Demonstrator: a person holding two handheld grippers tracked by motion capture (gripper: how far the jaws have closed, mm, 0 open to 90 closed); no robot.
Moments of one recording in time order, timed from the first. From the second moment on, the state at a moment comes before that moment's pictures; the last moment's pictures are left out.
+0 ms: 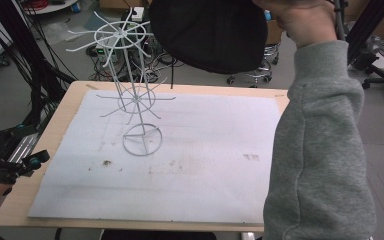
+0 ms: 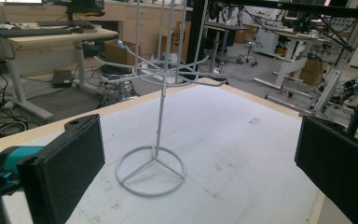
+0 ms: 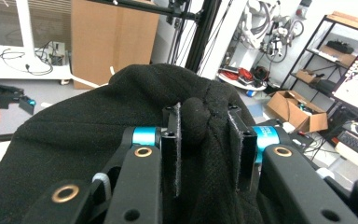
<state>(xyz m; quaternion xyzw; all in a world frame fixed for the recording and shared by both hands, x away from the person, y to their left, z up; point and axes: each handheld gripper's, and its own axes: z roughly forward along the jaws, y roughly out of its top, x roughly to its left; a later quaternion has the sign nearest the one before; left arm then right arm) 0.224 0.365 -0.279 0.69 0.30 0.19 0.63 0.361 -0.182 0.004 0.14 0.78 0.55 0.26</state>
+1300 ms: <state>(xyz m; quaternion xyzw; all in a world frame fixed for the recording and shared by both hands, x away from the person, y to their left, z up) 0.221 0.367 -0.281 0.69 0.31 0.19 0.63 0.393 -0.153 -0.030 0.15 0.78 0.55 0.24</state>
